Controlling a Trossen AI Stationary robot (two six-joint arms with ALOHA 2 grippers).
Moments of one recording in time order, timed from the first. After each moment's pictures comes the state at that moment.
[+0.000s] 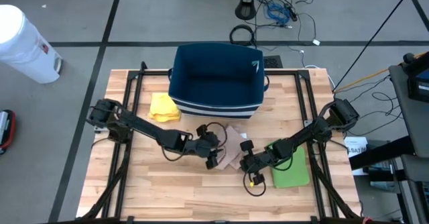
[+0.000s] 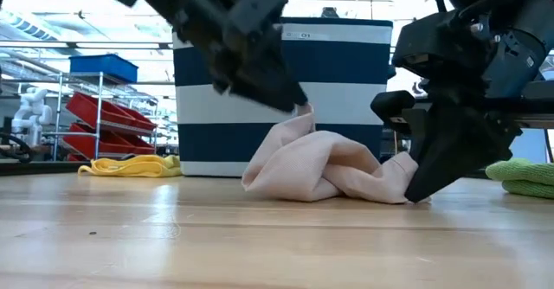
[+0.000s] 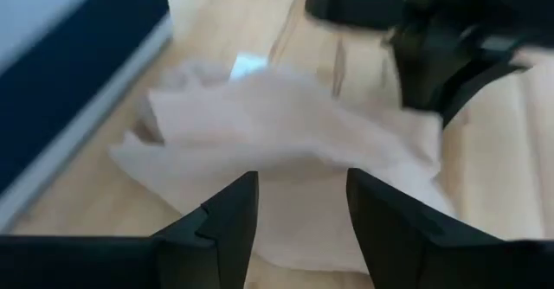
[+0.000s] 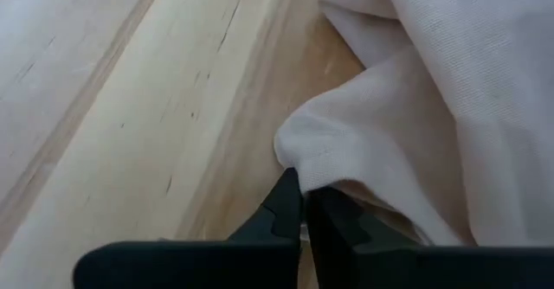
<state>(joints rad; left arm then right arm) -0.27 1.77 1.03 0.03 -0.38 -0.38 0.44 1.71 0.72 0.06 0.19 0.04</state>
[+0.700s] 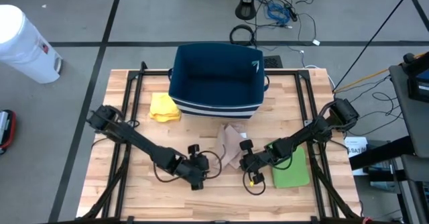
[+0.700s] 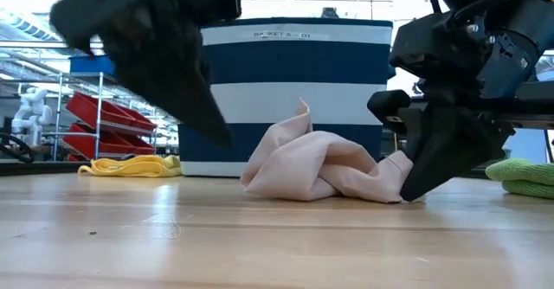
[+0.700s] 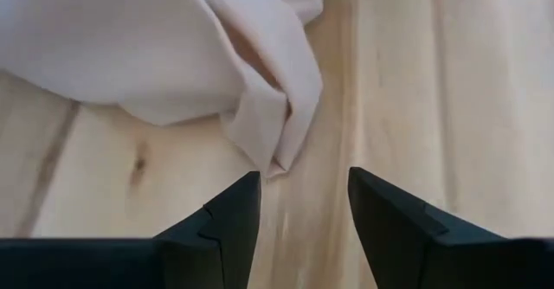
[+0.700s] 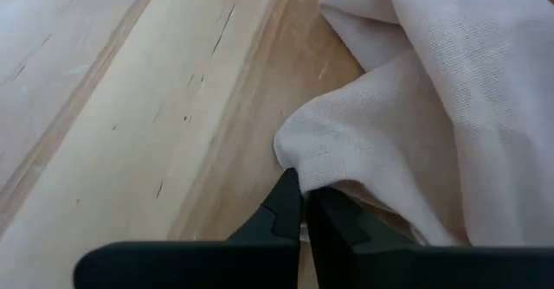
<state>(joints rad) -0.50 1.78 1.03 -0.18 -0.38 -0.47 0.43 1.71 0.72 0.07 0.18 0.01</state>
